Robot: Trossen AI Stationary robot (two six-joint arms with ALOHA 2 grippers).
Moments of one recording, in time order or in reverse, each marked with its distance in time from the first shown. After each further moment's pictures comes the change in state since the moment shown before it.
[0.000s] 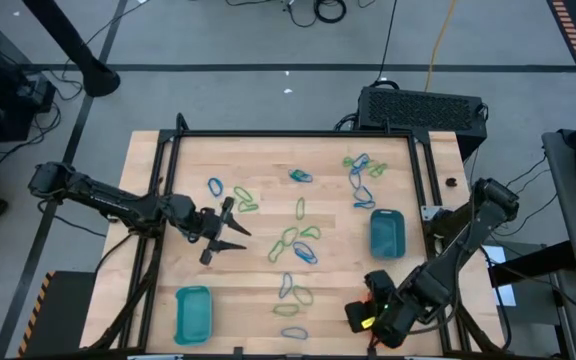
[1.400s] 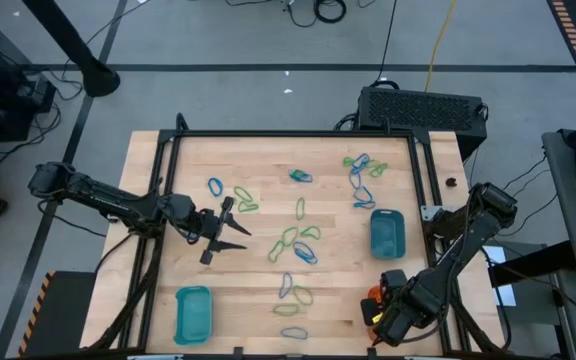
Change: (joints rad) left arm 0.001 0.000 0.000 -0.005 -0.004 0.053; right arm 0.032 0.040 -0.113 -0.179 -0.208 0.150
